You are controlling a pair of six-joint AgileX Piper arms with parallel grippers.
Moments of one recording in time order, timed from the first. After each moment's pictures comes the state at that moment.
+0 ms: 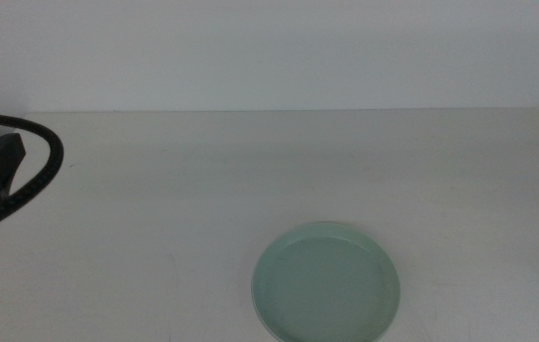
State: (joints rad) left arm -0.07 0.68 -0.53 -0.21 0.13 0.19; right arm 0.01 0.70 -0.60 0.25 0.40 -0.24
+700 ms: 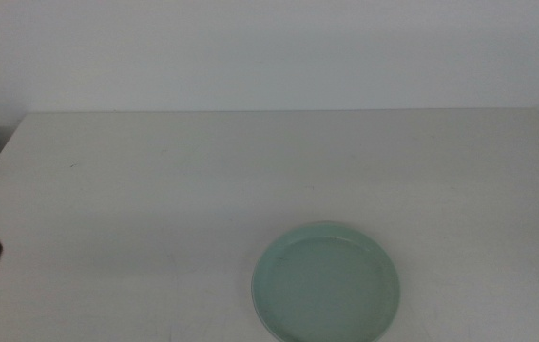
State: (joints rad) left arm -0.07 0.23 -0.22 -0.21 0.13 0.19; right arm 0.03 0.36 -0.39 0.21 0.22 -0.24
